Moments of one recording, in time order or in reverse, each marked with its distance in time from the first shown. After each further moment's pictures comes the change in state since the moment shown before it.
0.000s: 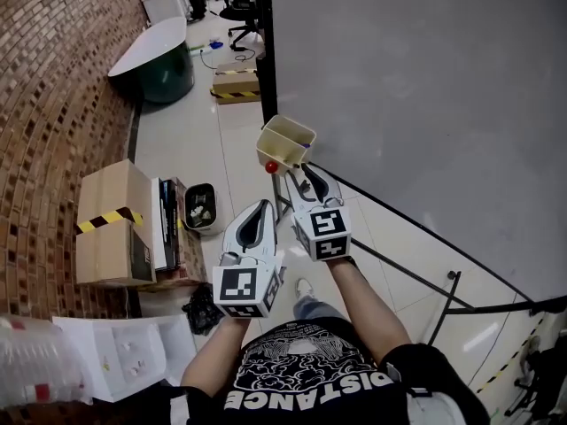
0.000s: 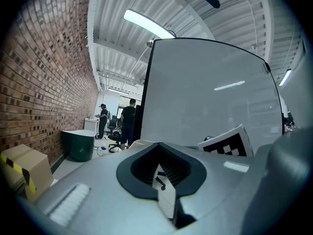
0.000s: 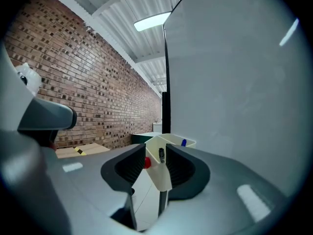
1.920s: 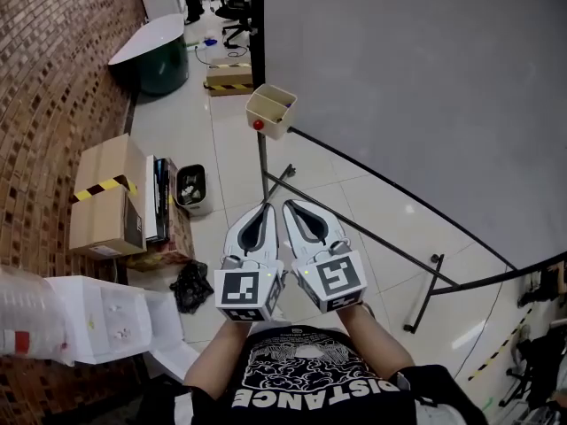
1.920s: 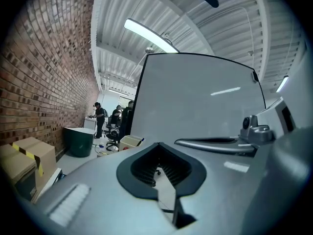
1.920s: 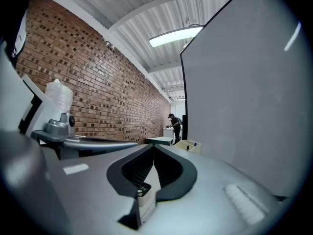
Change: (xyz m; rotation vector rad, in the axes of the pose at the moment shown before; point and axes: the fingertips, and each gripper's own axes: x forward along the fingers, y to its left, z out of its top) left arm -0.143 -0.085 -0.005 -0.035 -0.028 -0.022; right arm -0.226 0.122 0.035 -0.027 -0.059 0.110
